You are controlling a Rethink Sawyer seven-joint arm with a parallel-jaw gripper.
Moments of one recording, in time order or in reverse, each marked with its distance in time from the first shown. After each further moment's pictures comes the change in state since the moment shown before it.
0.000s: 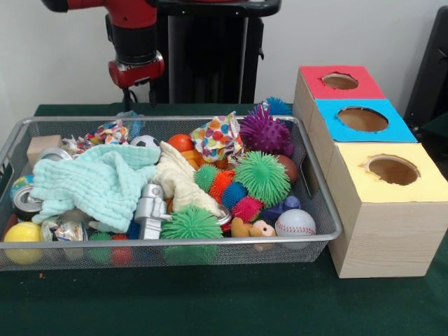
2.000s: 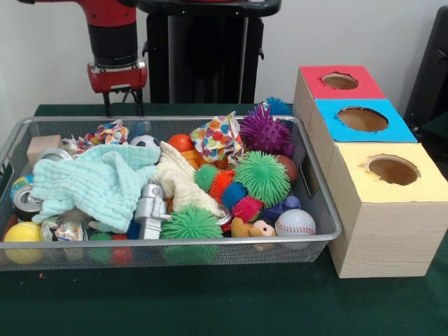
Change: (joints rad) arm -0.042 -0.027 -0.029 -0.059 0.254 -0.106 0.000
